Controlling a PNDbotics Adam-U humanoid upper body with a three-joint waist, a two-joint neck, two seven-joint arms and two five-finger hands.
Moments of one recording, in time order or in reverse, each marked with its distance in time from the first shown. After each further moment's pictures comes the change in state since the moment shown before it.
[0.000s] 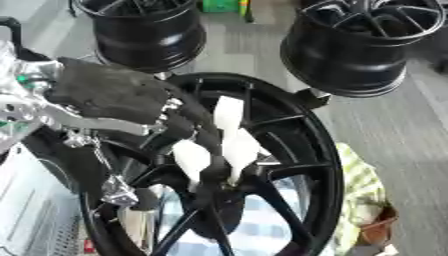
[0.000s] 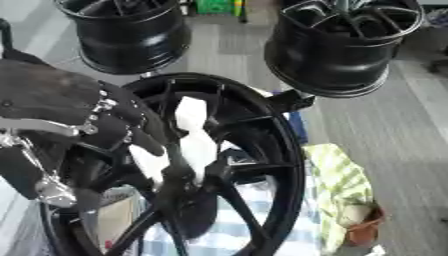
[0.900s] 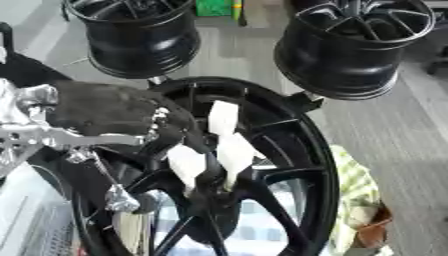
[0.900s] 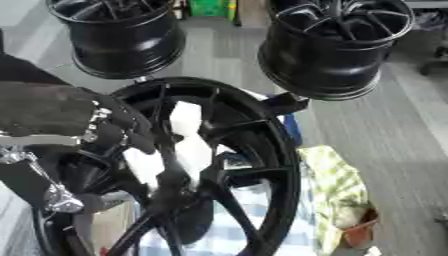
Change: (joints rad) left arm 0.073 -0.028 0.049 0.000 -0.070 0.068 0.071; right arm 0.012 0.014 -0.002 0.001 -0.011 -0.006 -0.016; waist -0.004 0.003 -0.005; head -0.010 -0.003
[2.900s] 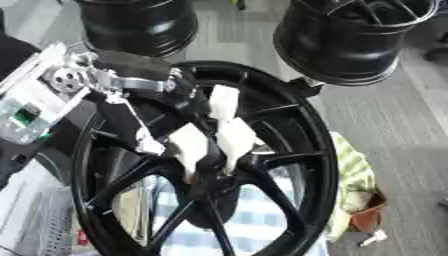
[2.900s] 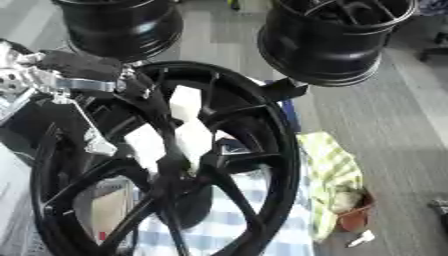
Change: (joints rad) left arm -0.126 -0.167 -0.054 0.418 0.060 -0.078 -0.062; right arm -0.016 0.021 -0.018 0.012 -0.013 -0.016 -0.034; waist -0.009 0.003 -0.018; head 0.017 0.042
